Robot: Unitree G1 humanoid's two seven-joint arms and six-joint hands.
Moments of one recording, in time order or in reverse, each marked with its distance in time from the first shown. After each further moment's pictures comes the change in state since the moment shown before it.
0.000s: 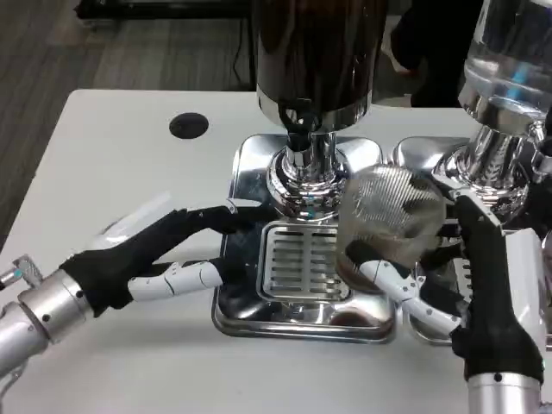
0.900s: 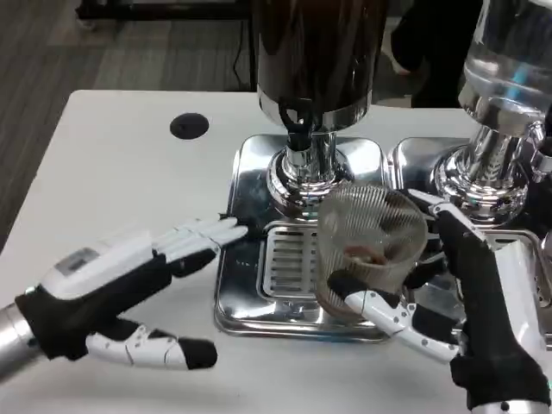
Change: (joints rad) left arm 0.139 0.163 0.005 -0.097 0.047 -0.283 0.058; right arm 0.133 -0.038 0.033 -0.148 0.006 -0.036 0.114
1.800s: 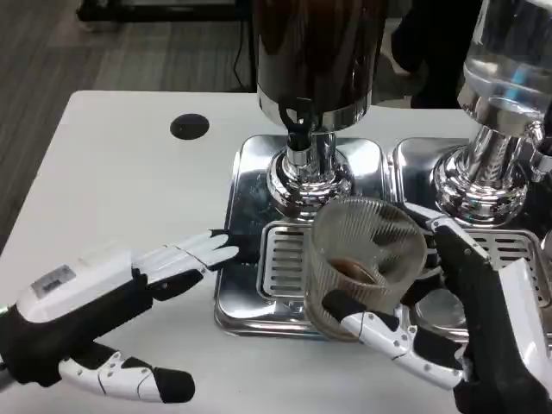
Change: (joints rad) left arm 0.102 0.080 -0.020 -0.105 -0.154 -0.015 -0.061; right arm 0.109 -0.002 0.032 -0.096 0.001 -0.028 0.018
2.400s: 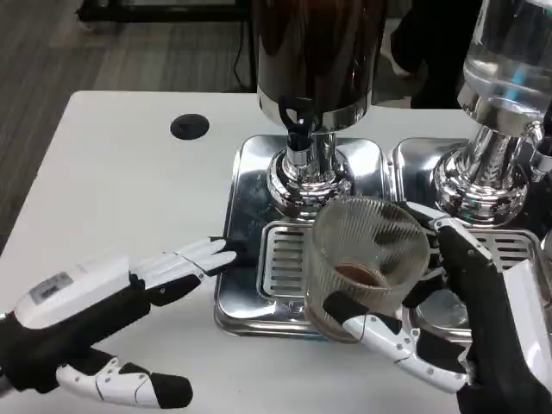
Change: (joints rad) left arm 0.022 0.000 0.003 -0.004 -0.009 0.000 -0.005; right arm 0.014 -0.001 -0.006 -0.004 0.001 -0.026 0.000
